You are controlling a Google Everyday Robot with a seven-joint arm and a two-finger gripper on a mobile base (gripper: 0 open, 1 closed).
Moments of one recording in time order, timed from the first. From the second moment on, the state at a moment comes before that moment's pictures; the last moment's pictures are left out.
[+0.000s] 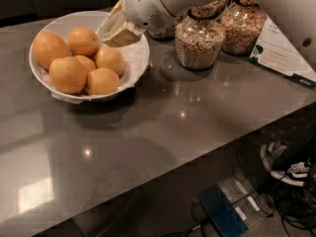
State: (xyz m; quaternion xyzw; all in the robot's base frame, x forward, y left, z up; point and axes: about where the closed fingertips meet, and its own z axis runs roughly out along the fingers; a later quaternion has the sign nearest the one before) arm 0.566 0.093 1.005 -0.71 0.53 0.19 0.43
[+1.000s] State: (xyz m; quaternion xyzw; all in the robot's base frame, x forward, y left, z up) arm 0.567 0.108 0.999 -0.71 0.52 0.20 0.43
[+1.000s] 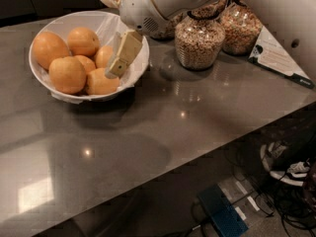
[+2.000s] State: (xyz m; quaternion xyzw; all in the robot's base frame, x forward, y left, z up) arm 0.566 0.142 0.986 -0.71 0.50 0.25 0.42
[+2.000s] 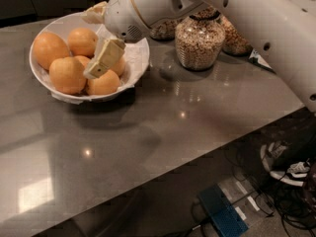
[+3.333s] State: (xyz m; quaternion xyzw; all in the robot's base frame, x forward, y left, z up) arm 0.553 0.175 0.946 -0.70 0.53 0.31 0.36
